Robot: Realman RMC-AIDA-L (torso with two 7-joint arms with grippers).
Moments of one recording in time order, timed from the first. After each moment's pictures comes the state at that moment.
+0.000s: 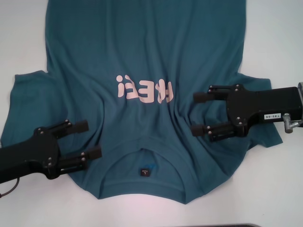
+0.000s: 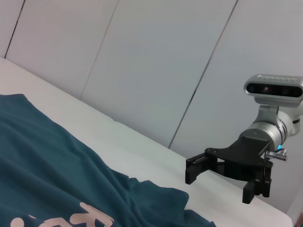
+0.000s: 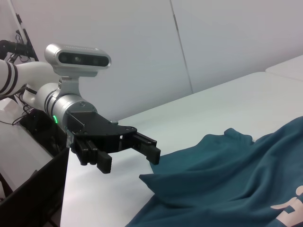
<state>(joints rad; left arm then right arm) -0.25 -2.14 -2.61 -0.66 -1.08 1.84 -1.25 0.48 2.09 -0.76 -0.70 -2.07 -1.73 1.35</state>
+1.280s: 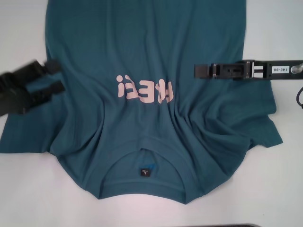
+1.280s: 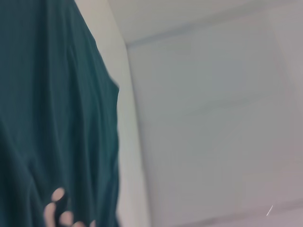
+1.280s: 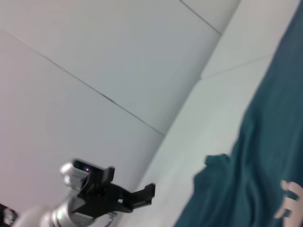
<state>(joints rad) -0.37 -2.06 -2.82 -0.58 -1.12 1.80 -2.30 0.56 2.04 -0.65 -0.61 -2.01 -1.72 2.06</state>
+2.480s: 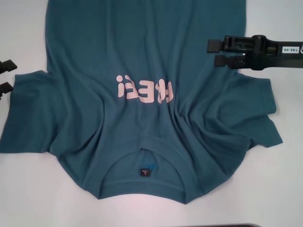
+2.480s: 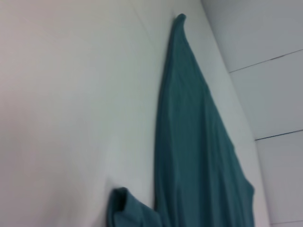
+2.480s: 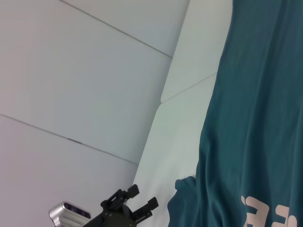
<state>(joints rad) -0.38 -1.99 -2.82 -0.57 -1.04 1.39 -2.37 0.58 1.99 -0.63 -0.57 -1.99 -1.63 2.27</state>
